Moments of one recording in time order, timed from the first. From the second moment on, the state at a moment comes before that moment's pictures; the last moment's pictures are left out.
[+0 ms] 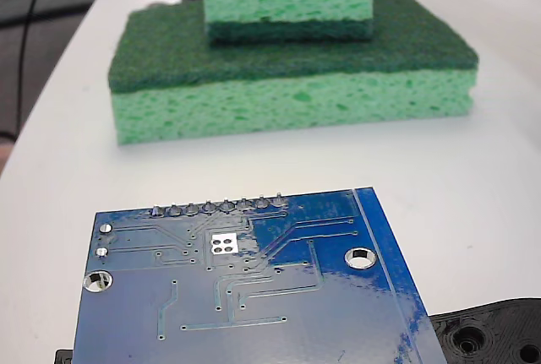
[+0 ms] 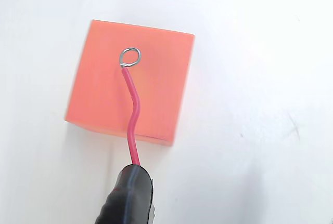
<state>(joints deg) -25.6 91.8 110.4 38.3 11.9 16.0</state>
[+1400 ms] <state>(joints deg) -23.6 102.7 100.7 55.3 12.8 9.9</state>
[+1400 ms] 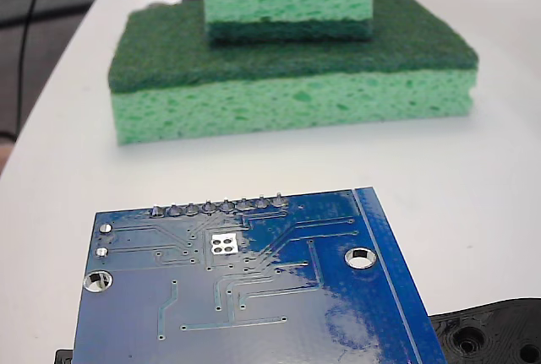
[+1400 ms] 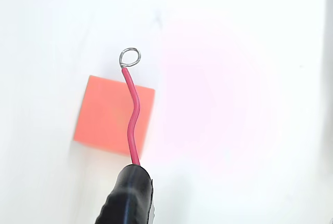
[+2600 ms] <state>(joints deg) -7.8 174.9 167.7 45.7 13.1 5.0</state>
